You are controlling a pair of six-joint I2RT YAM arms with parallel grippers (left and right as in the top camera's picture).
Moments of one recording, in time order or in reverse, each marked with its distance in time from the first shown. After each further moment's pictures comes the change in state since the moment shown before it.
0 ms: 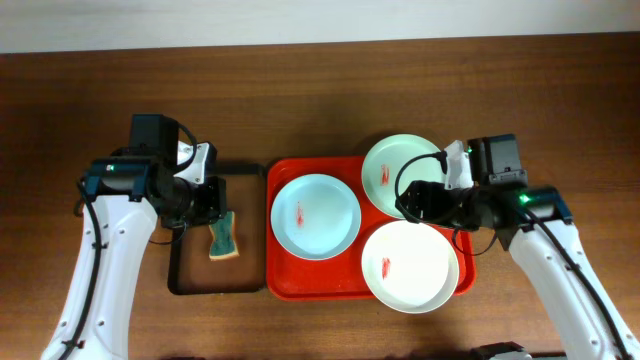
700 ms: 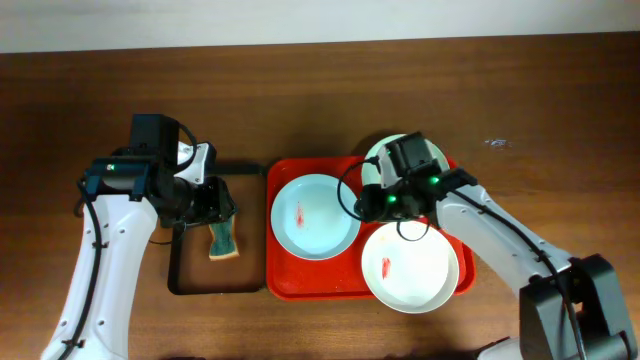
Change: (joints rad) left arm 0.000 0.002 0.000 -0.003 -0.009 -0.004; right arm 0.266 0.336 0.000 0.300 0.104 0.053
